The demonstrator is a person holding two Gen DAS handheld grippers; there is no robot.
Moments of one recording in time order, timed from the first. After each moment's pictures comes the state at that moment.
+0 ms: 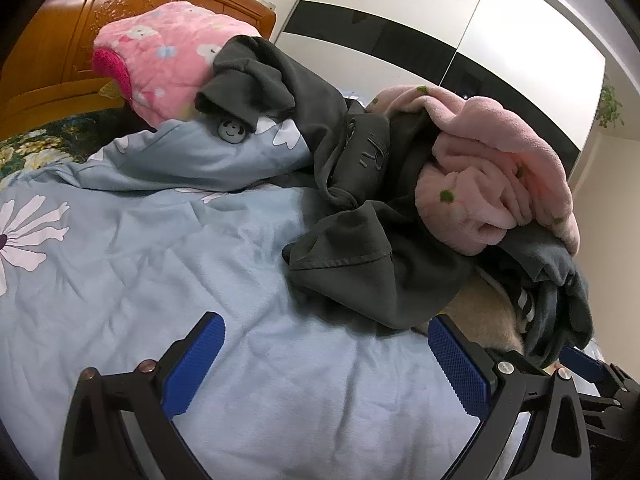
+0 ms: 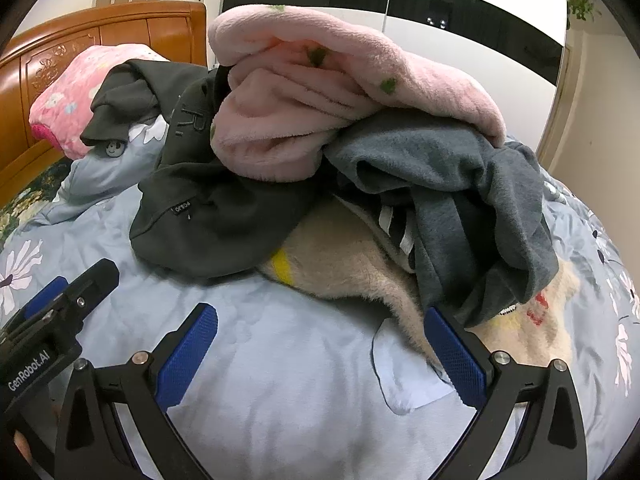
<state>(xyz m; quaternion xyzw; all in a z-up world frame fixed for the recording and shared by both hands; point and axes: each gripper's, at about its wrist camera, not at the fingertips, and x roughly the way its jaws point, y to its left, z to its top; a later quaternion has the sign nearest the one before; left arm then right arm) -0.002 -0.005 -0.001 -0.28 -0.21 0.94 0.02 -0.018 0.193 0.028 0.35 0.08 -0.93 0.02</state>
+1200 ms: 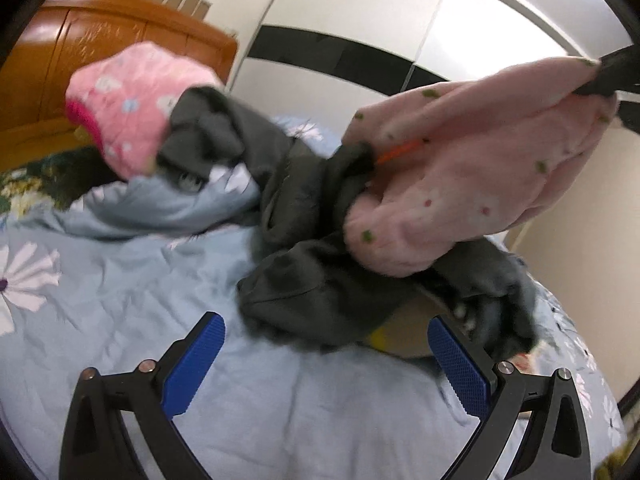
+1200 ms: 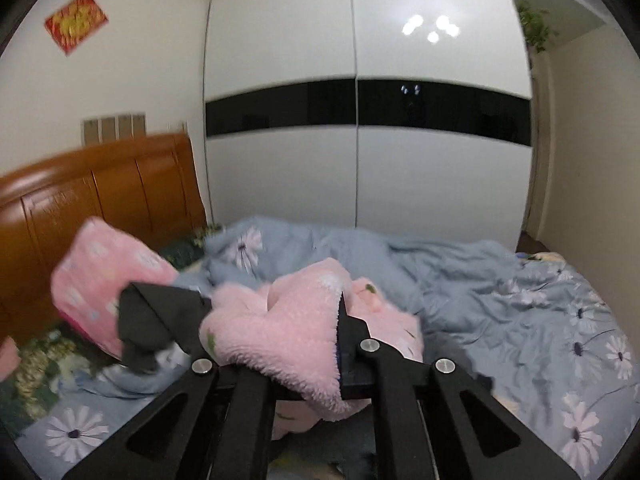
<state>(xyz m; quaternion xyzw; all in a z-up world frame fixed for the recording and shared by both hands) 0.035 0.027 0.066 -0.24 -0.17 0.96 0.05 -0.015 0.238 0.307 0.18 0.01 -0.98 0.02</state>
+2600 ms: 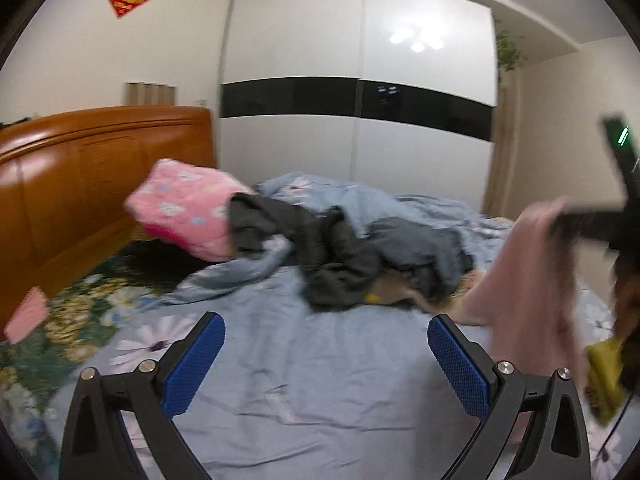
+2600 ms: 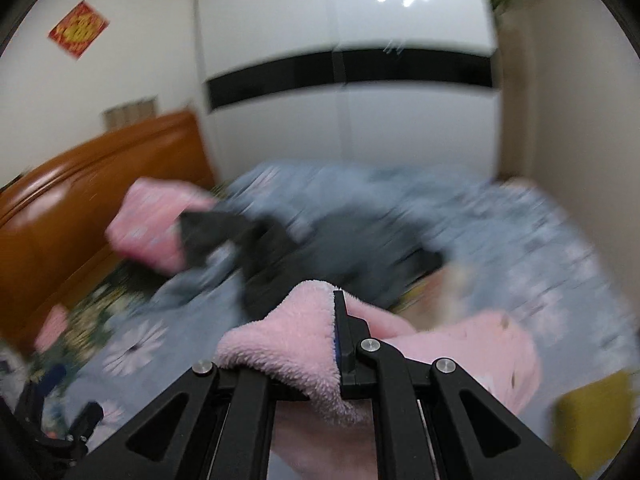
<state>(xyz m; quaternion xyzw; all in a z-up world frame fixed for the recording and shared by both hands) 0.302 -0.044 0.233 -0.23 -0.03 0.97 0.03 0.199 0.222 0.259 0.31 -0.07 -0.95 0.07</state>
